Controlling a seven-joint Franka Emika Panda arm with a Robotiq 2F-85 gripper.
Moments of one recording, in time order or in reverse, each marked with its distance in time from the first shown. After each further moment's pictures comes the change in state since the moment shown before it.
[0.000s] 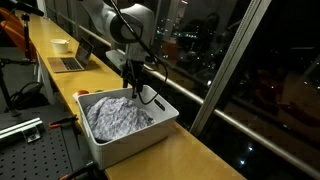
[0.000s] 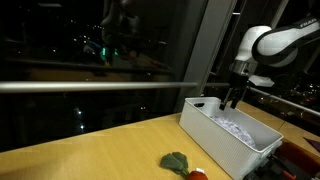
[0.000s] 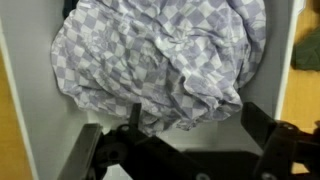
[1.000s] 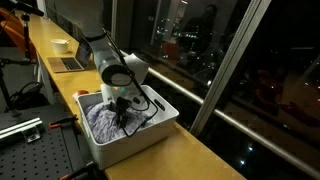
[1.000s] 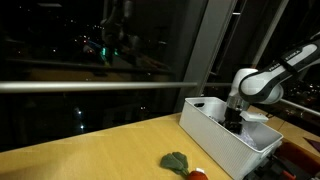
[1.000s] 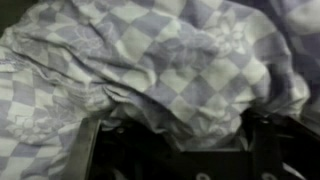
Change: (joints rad) arm -0.040 0.238 0.001 -0.083 0.152 0.190 -0.001
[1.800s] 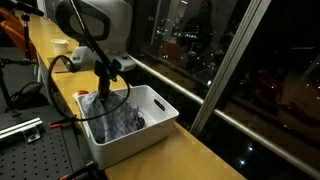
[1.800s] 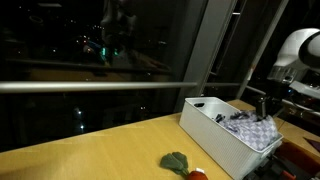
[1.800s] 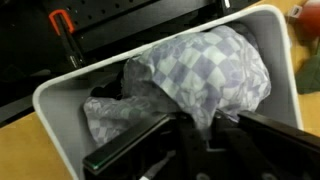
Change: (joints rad) arm -0.006 -0.609 -0.034 -0.341 -0.021 -0.171 0.137
